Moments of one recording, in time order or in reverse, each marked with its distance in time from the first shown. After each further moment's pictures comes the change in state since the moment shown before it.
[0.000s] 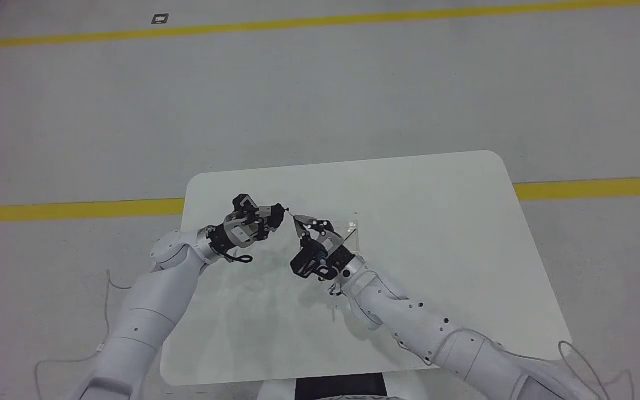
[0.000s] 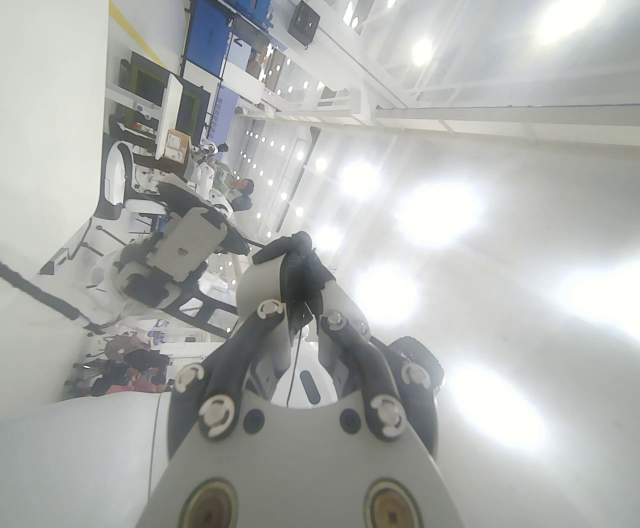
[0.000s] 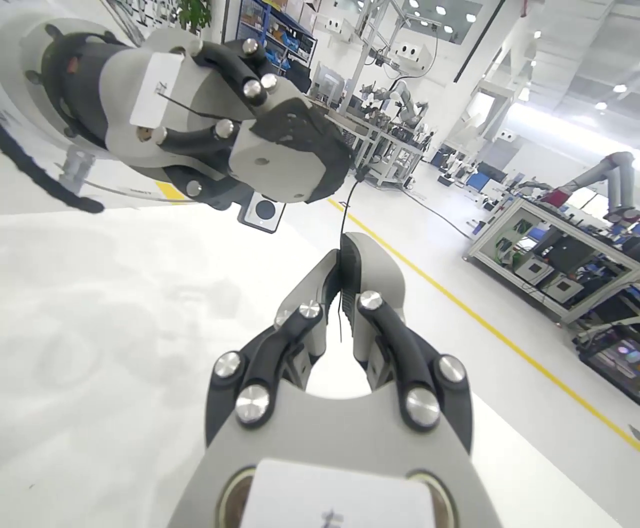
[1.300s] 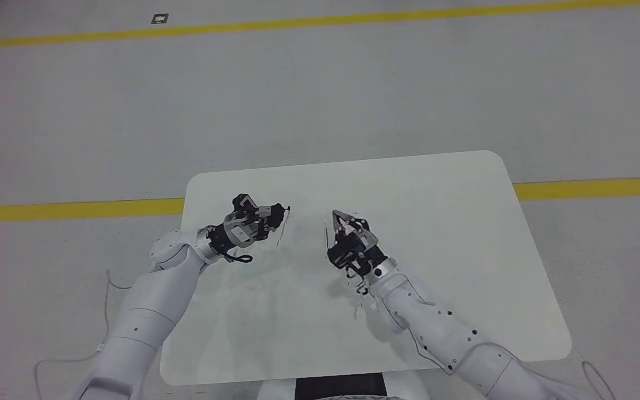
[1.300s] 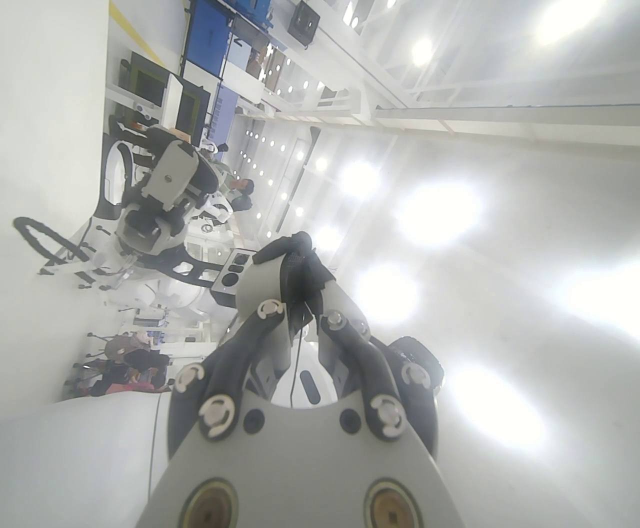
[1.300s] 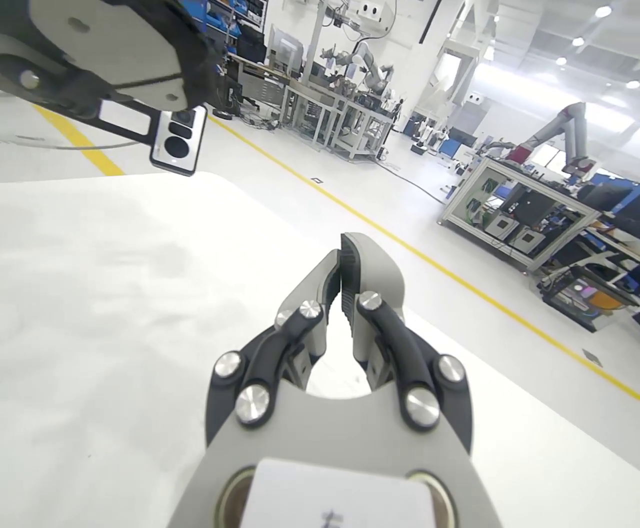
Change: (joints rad) left arm 0.000 0.000 0.000 0.000 0.000 0.000 0.000; right arm -0.167 0.079 0.218 -0.081 0.035 -0.016 -0.029
